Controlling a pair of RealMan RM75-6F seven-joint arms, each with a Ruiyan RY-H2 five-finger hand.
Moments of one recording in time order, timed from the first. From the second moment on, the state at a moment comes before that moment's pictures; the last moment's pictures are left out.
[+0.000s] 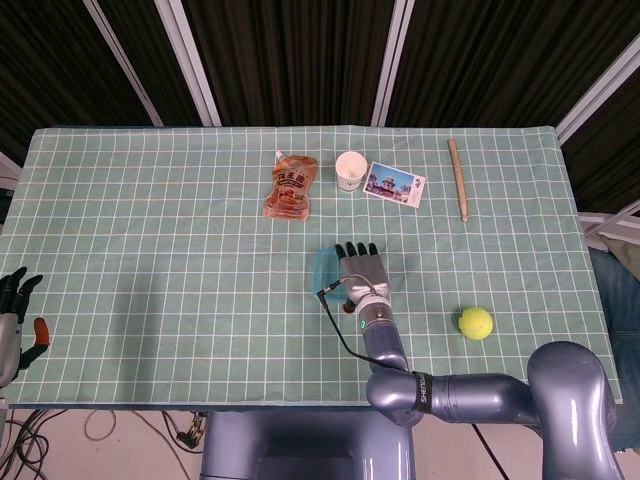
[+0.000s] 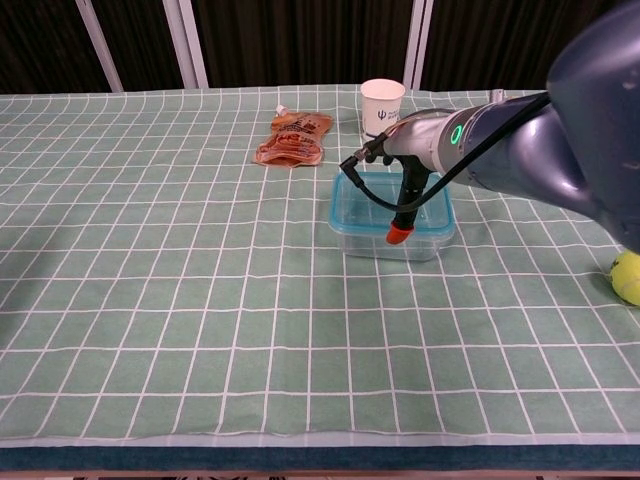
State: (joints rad) left arm -0.08 -1.14 -0.08 -1.70 1.33 1.45 0.14; right arm 1.15 -1.67 0.37 -1.65 -0.07 1.21 -1.00
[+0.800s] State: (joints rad) left arm -0.08 -1.14 -0.07 -1.70 1.37 1.46 0.16; right arm 0.98 -1.45 0.29 -2.01 -0.39 1.32 -0.82
